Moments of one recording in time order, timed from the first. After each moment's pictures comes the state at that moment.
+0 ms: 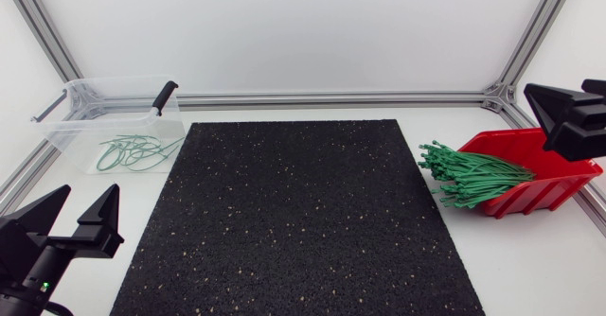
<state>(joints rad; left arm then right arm) 0.01 0.05 0.02 0.00 0.03 -0.05 0.00 0.52 0.71 -0.34 -0.08 -0.07</state>
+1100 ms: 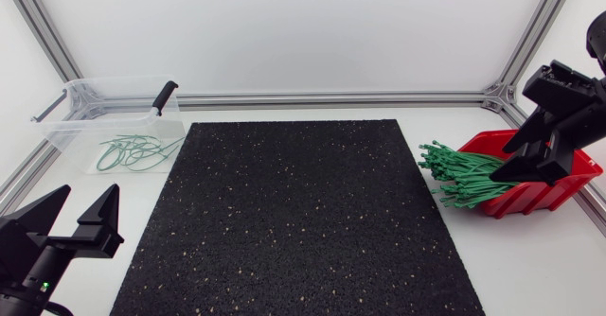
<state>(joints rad) 0.01 0.05 0.02 0.00 0.03 -0.05 -0.25 1.41 1.27 -1.22 -0.31 -1.05</state>
